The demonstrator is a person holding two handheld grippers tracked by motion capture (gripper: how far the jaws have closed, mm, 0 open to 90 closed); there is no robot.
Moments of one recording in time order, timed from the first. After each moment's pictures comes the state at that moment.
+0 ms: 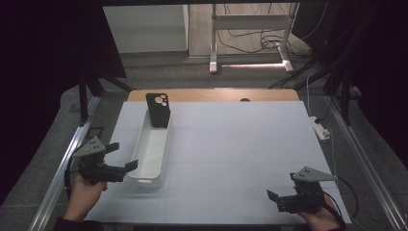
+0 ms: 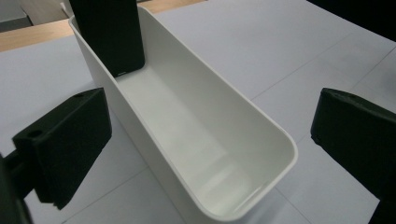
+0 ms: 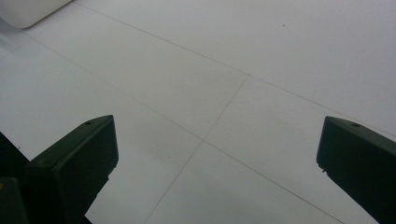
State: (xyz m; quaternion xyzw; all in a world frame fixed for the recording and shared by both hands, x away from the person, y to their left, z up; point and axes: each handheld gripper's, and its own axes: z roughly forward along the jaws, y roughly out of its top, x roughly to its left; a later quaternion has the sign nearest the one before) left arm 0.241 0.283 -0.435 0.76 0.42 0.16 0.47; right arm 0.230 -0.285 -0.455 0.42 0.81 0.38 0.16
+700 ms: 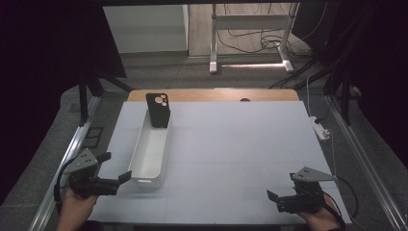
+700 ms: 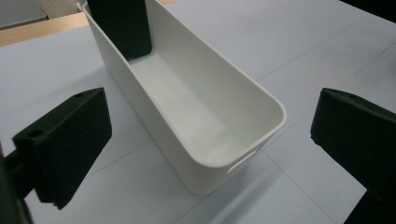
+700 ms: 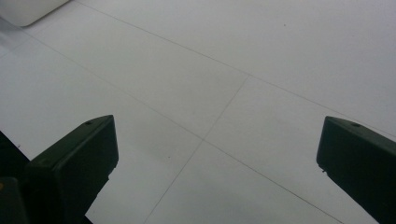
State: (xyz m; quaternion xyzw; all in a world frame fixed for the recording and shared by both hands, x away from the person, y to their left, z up) left arm 0.206 0.289 -0.438 0.76 0.43 0.18 0.45; right arm 0.230 -0.284 -0.455 0.42 0.81 0.38 0.16
